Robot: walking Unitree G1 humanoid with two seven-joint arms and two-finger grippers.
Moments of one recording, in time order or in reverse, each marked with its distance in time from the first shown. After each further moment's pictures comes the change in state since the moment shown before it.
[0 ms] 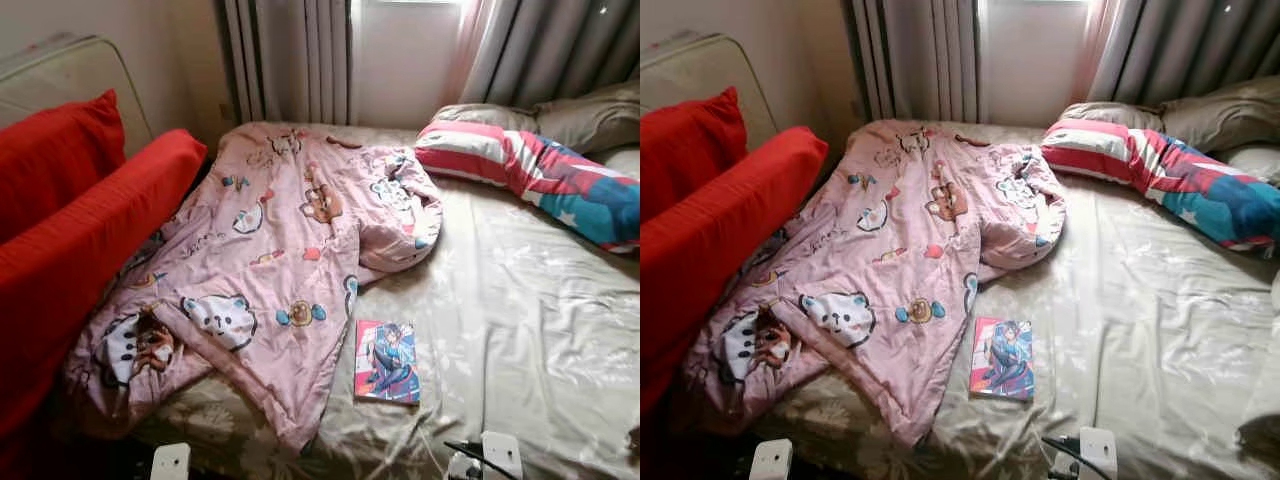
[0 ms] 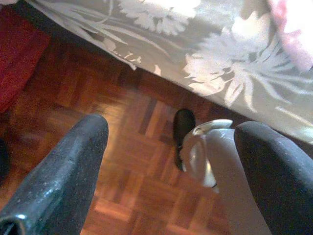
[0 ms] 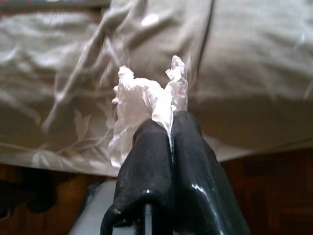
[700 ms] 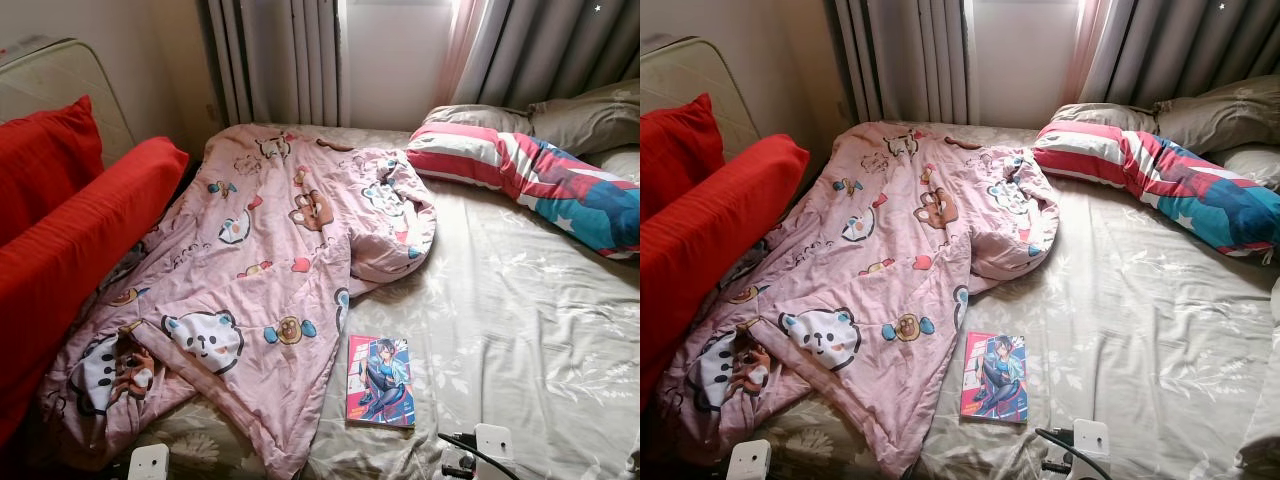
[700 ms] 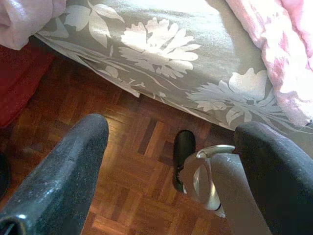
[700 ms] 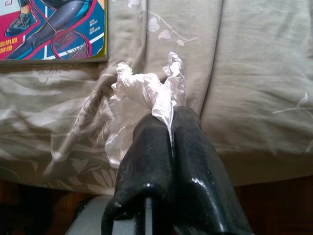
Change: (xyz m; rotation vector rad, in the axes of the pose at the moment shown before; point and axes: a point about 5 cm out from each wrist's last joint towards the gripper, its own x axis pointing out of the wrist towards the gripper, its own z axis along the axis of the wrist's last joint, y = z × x) left arm -0.001 0.014 0.005 -0.018 -0.021 0.005; right arm 0.002 0.005 0.009 -0.006 -0.038 0.001
